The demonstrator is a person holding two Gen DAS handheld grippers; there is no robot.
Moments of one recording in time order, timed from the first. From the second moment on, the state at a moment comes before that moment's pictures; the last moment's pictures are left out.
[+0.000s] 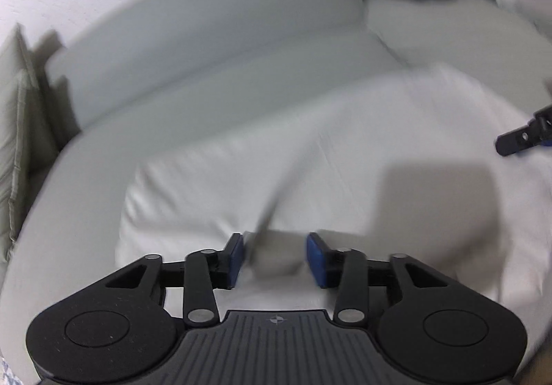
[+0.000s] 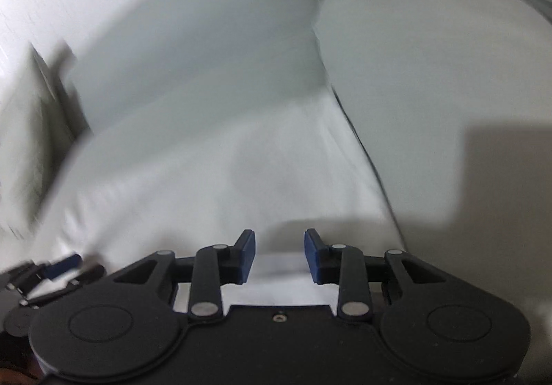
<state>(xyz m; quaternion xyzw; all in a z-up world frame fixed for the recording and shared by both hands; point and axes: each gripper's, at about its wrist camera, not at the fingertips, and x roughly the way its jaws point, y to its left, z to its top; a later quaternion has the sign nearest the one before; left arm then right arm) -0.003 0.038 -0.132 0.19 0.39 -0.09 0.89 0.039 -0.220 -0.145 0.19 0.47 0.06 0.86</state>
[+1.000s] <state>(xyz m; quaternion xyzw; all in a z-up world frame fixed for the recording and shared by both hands) 0.017 0.175 -0.057 -0.08 0.34 -0.10 0.93 0.040 -0.247 -0.088 0.27 0.38 0.15 0.87</state>
